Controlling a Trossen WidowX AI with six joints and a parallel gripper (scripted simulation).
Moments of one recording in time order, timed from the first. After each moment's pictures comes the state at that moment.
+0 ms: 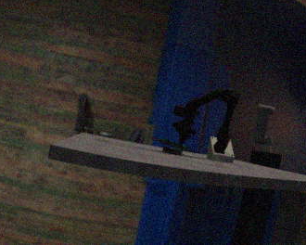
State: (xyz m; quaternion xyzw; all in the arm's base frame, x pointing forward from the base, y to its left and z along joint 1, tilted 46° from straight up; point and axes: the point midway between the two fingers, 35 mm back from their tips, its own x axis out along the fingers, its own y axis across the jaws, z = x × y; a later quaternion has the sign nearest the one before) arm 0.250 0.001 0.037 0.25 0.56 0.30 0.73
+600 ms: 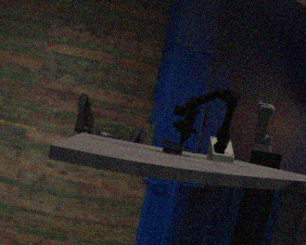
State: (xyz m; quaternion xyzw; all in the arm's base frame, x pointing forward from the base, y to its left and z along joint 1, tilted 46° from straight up) arm 0.248 -0.001 0.041 0.25 0.57 0.30 0.72
